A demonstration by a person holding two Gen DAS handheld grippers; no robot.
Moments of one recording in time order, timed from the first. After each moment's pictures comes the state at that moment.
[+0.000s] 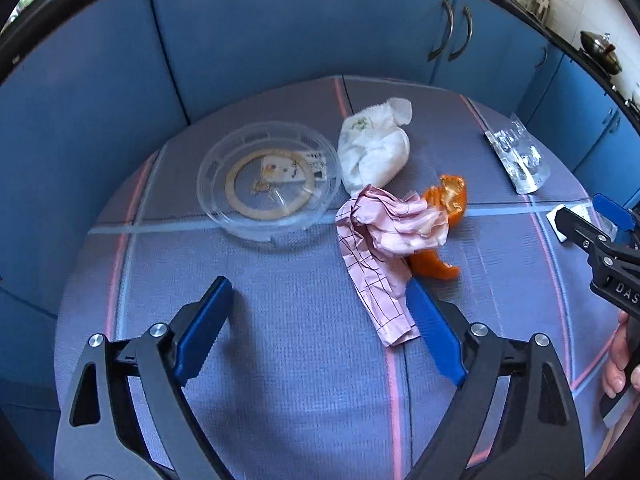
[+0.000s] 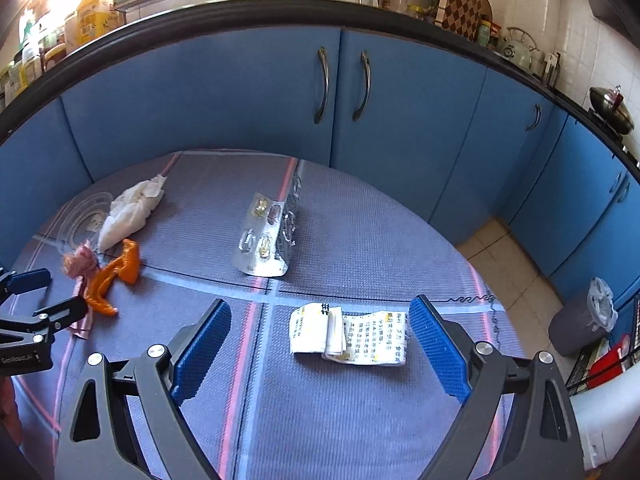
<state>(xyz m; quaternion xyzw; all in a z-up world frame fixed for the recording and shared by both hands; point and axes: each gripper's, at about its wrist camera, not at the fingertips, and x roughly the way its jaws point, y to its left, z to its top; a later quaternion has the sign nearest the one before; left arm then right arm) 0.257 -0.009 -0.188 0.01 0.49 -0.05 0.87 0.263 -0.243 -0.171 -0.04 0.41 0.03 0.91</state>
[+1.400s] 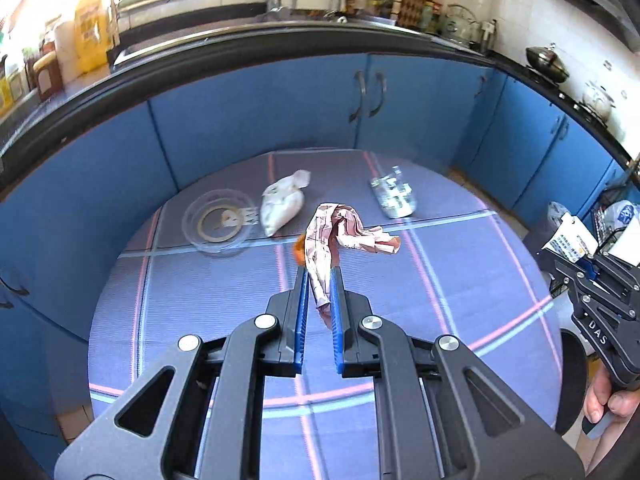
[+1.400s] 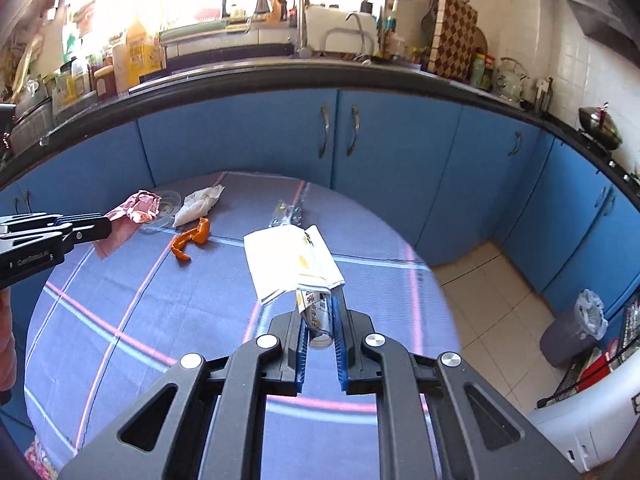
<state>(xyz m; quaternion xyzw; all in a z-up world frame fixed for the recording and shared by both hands) 0.170 -0.057 -0.088 0.01 0.41 -0.11 0.91 0.127 -0.279 -0.091 -0.05 0.35 0.06 0.93</state>
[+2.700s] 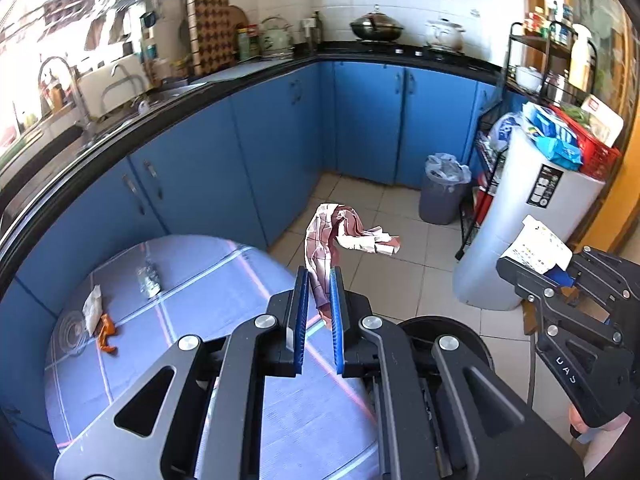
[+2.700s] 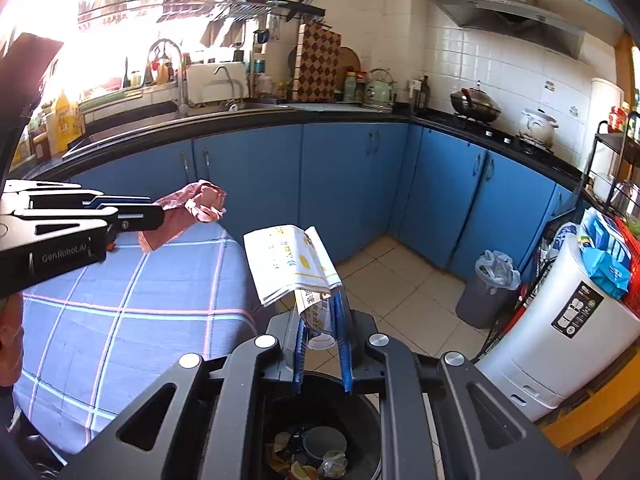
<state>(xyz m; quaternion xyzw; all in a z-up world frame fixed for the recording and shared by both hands) 0.054 -0.330 -0.019 0.15 0.33 -0.31 0.88 -0.049 -0.462 -0.045 0.00 0.28 -0.10 0.95</state>
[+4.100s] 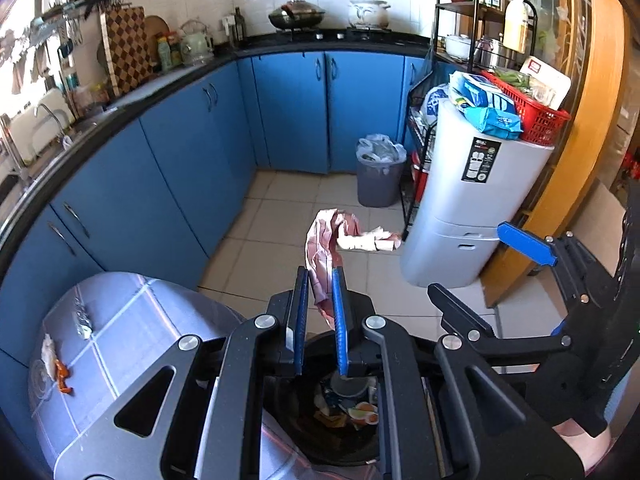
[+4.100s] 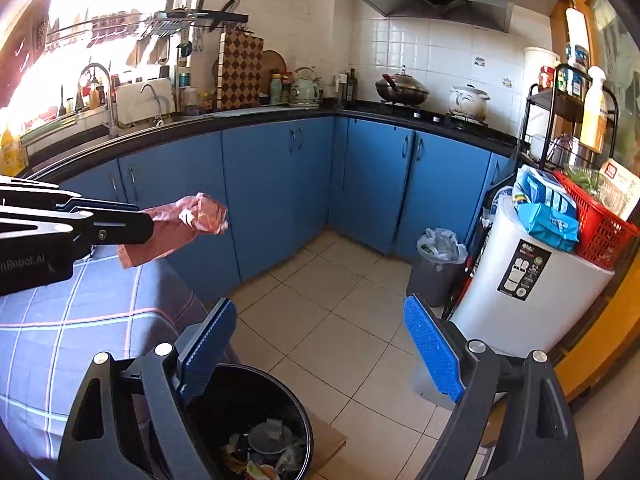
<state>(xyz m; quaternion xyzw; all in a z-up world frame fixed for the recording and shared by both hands) 0.016 -0.434 -0.013 0.19 0.34 -0.41 0.82 -0.090 -0.536 -0.060 0.04 0.27 -0.20 0.94</state>
